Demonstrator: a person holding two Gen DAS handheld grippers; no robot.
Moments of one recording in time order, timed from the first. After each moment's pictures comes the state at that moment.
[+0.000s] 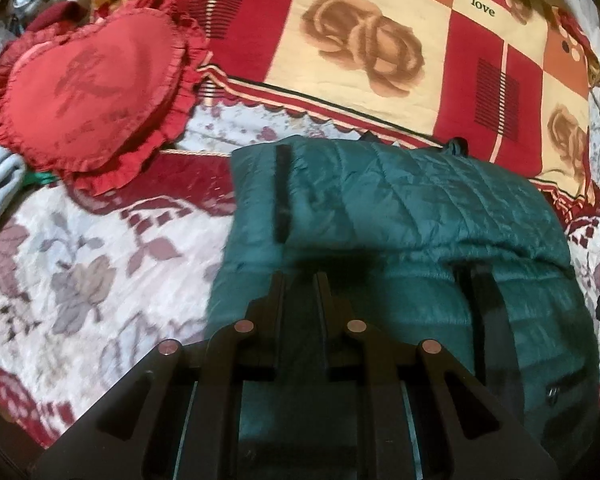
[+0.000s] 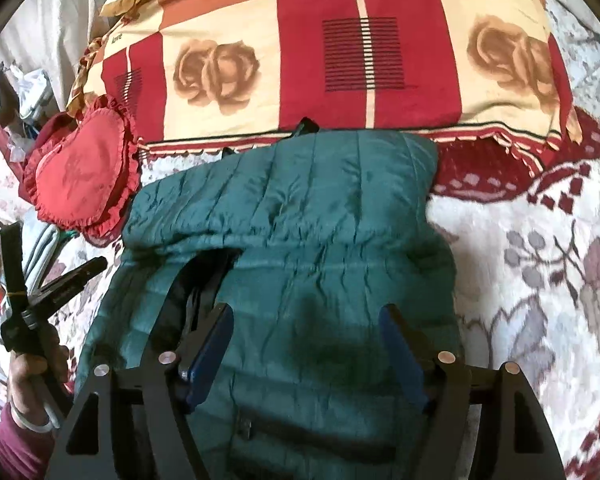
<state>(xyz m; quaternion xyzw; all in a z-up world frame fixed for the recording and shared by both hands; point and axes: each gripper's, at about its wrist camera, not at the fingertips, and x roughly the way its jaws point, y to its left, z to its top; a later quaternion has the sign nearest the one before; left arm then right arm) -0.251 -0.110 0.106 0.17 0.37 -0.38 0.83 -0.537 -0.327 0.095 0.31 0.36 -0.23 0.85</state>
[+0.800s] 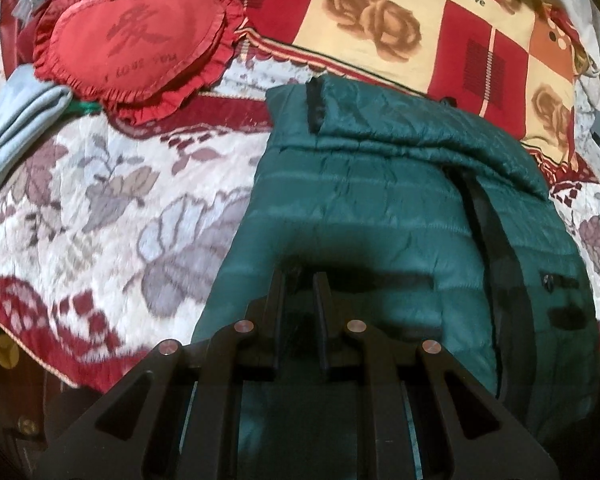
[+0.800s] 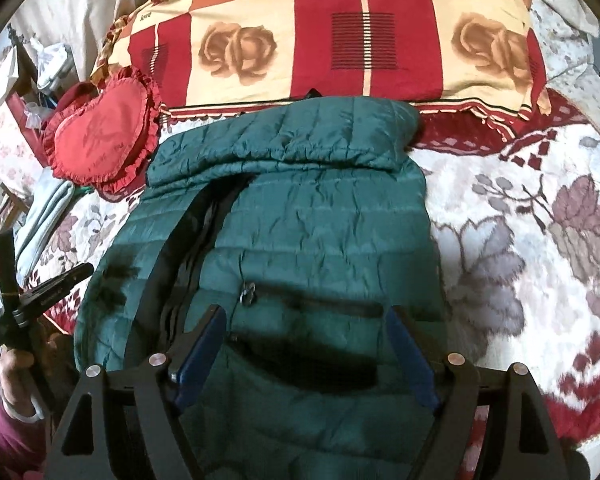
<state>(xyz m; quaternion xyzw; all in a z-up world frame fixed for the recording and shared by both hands) -0.302 -0.004 0.083 0.16 0.41 -0.38 0.82 -0.607 -0.261 0.092 0.28 0.38 -0.22 0.85</state>
